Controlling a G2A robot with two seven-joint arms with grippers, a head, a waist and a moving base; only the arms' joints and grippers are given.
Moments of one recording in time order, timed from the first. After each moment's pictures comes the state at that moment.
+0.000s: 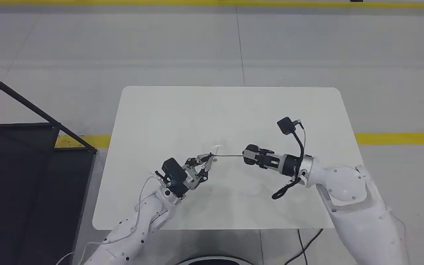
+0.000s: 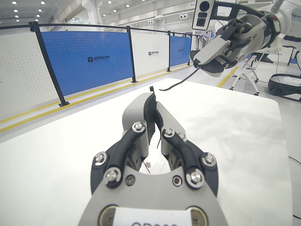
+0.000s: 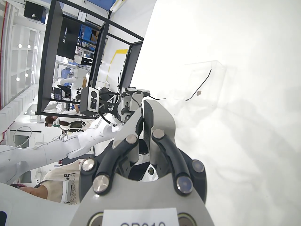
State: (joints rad) left arm 1.26 -1.15 -0.97 -1.45 1.36 -0.24 0.67; right arm -1.14 -1.07 1.29 -1.81 -0.06 -0.03 0.93
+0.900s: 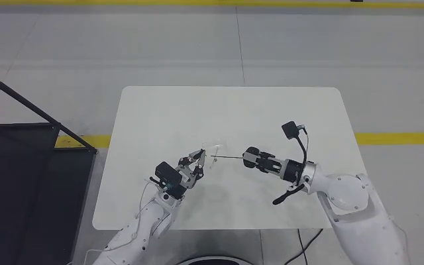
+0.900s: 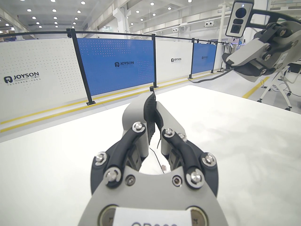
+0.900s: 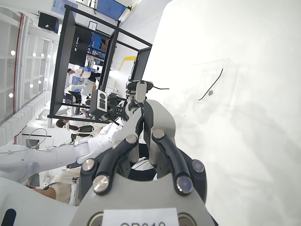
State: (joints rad) left arm 1.32 -1.17 -0.99 -1.49 1.34 -0.06 0.70; right arm -1.21 -1.06 1.32 -1.88 -0.01 -0.03 0.87
